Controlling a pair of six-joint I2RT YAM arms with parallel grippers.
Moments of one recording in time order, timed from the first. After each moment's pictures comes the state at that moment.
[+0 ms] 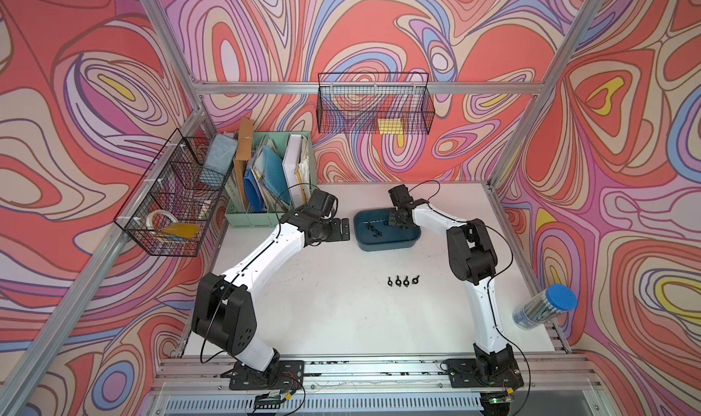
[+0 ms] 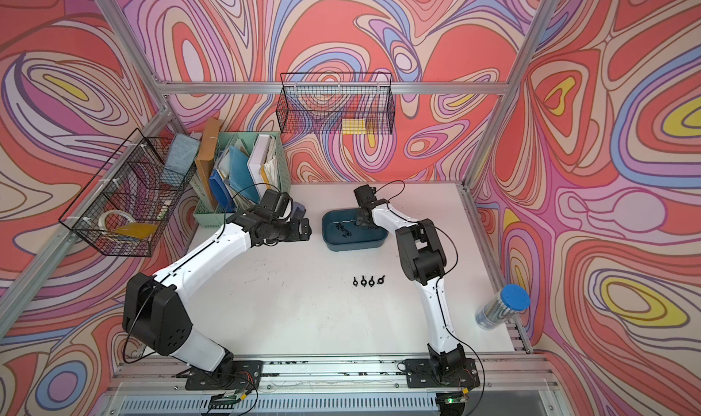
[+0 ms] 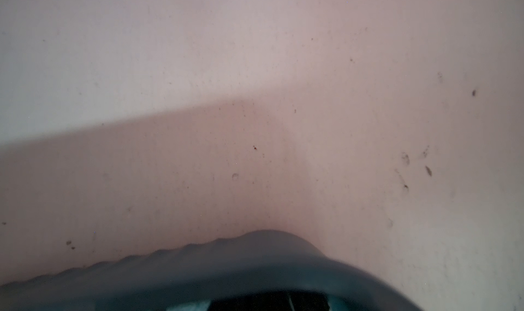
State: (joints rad) left arm -0.43 1.57 1.33 -0.72 0.00 -0.44; right arm 0.37 2.32 1.81 -0.51 0.24 0.40
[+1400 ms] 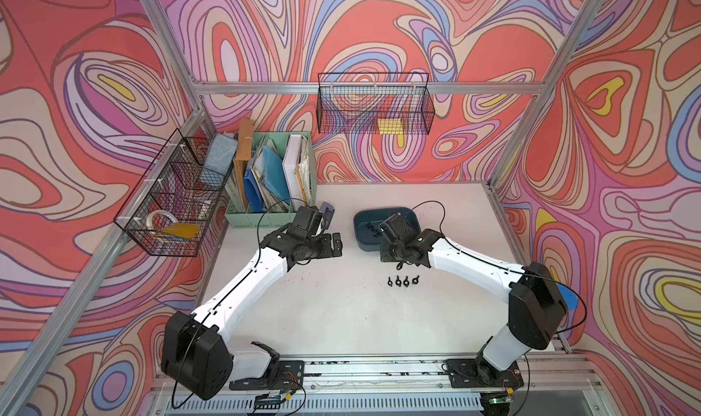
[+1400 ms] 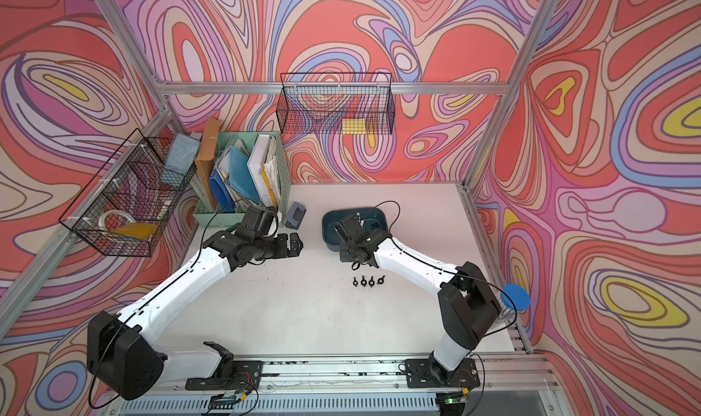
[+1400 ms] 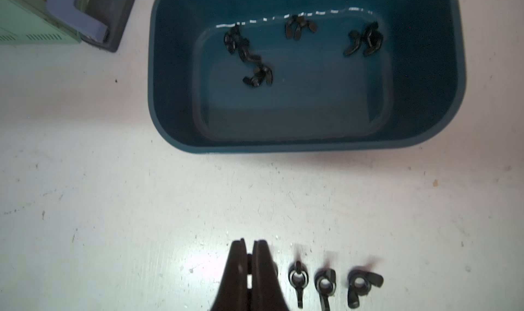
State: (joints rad) left arm -0.43 1.32 1.11 -0.72 0.06 -0.49; right arm 0.73 1.65 1.23 -0.62 0.22 0.62
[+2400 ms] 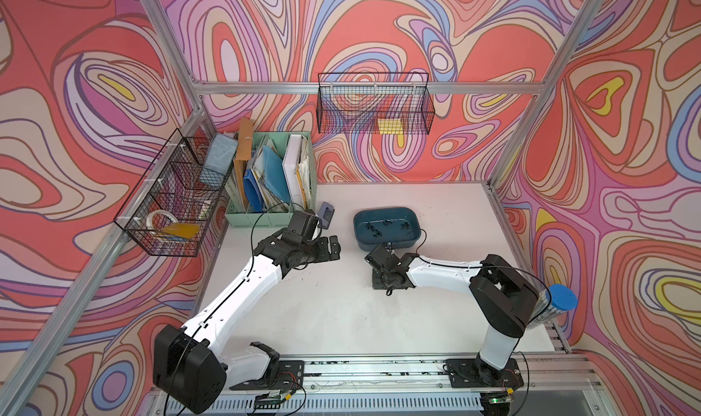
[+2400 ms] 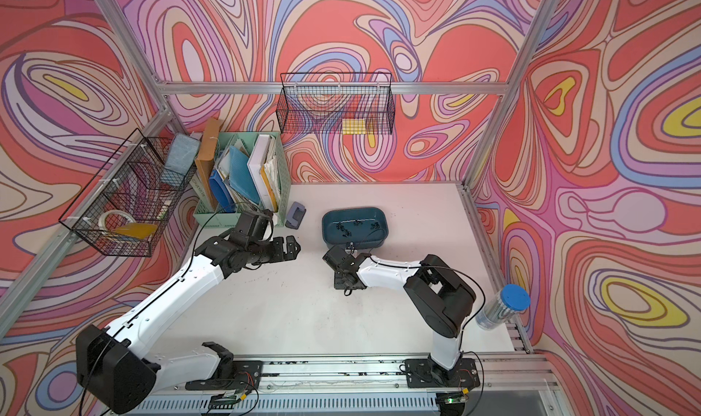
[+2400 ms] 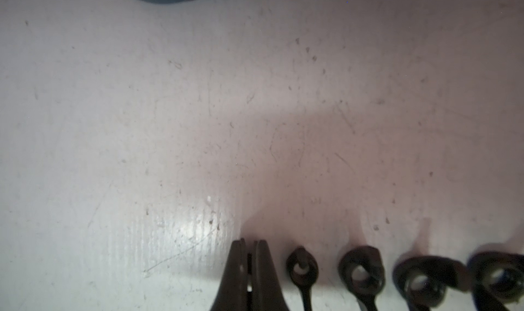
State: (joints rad) left arm -0.43 1.25 1.07 -0.73 0.07 -0.52; right arm 0.83 1.81 1.07 -0.48 0.19 0.79
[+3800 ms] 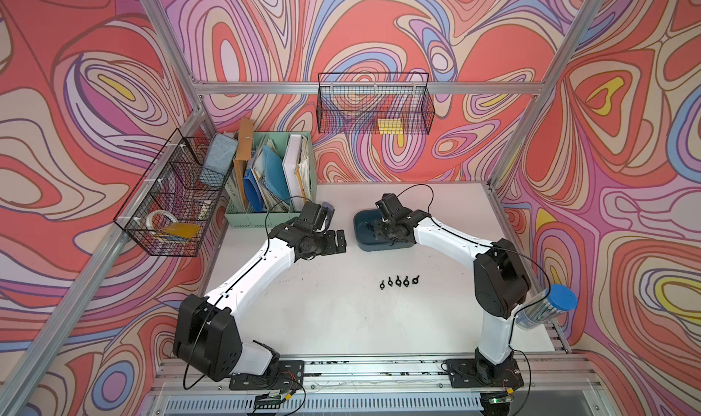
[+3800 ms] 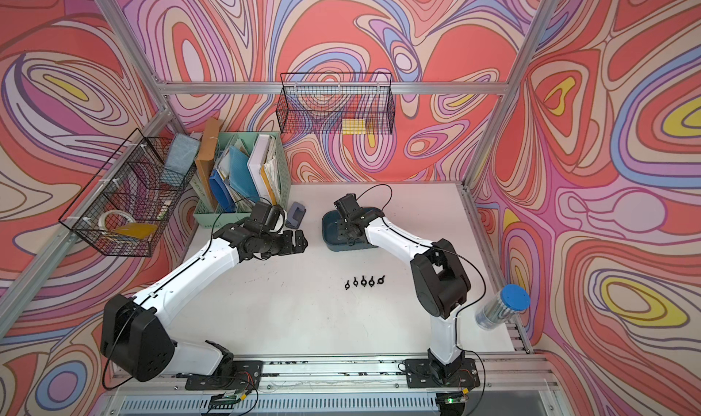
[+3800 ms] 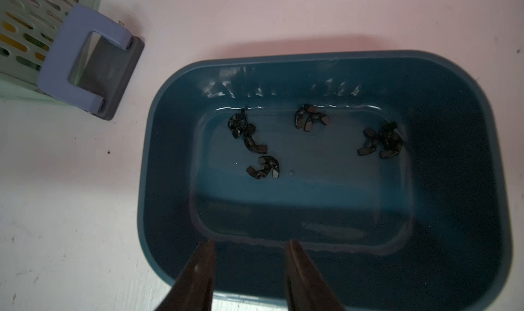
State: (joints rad) left arm -0.43 1.44 1.19 -0.73 0.09 -0.51; right arm 0.58 1.96 1.53 -0.53 0.15 0.42
